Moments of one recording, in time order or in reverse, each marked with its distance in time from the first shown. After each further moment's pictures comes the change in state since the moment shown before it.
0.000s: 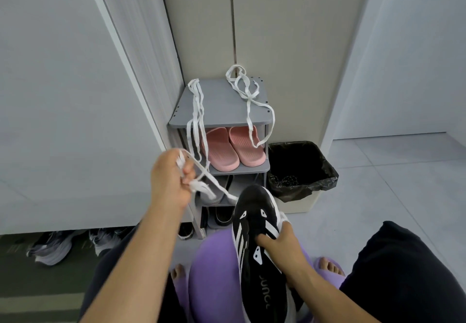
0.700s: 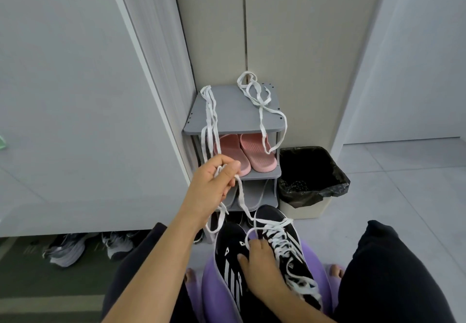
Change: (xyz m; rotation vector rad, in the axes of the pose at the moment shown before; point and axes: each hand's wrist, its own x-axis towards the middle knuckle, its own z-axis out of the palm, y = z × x) left_hand -0.032 0.008 0.004 0.573 -0.424 0.217; right_hand -0.001 0.018 0.066 -0.640 -0.094 -0.280
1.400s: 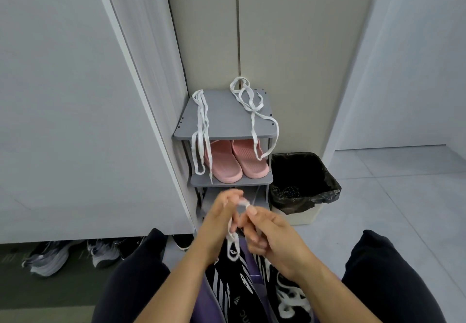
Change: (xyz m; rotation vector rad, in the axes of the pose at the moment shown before) left_hand -0.008 -0.076 0.030 -0.151 -0.108 -0.211; right_hand -0.002 -0.035 -0.107 1.180 -0.309 -0.157
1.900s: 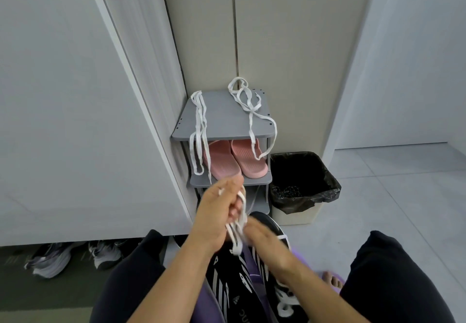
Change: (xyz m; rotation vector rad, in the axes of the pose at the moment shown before) left_hand -0.010 0.055 0.017 -0.224 0.072 0.093; right_hand 0.008 0.029 -0.011 -0.320 -0.031 0.030
